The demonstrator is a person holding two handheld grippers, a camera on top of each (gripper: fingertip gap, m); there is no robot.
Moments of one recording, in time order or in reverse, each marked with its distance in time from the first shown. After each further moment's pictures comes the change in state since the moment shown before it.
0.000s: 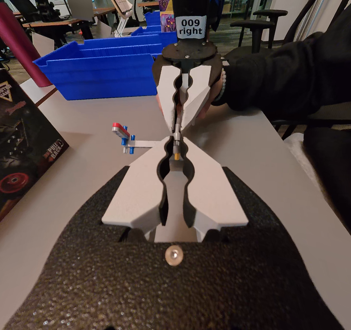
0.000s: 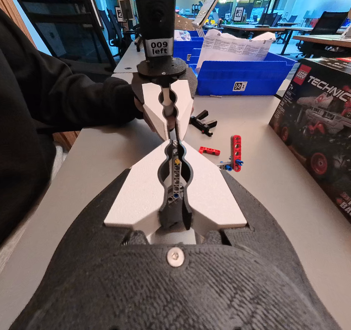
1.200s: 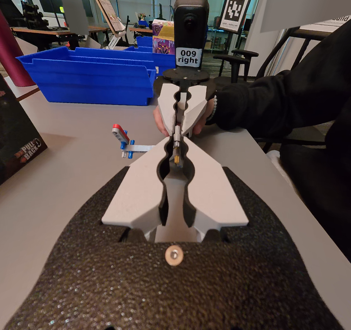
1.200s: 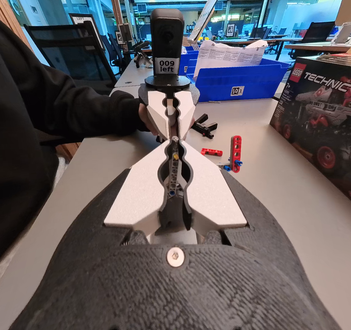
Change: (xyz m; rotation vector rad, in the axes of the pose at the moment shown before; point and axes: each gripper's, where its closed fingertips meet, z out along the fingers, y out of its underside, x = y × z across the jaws) left arm 0.001 0.000 0.001 0.112 0.081 -0.111; right arm -0.001 0.004 -0.001 0.078 0.014 0.053
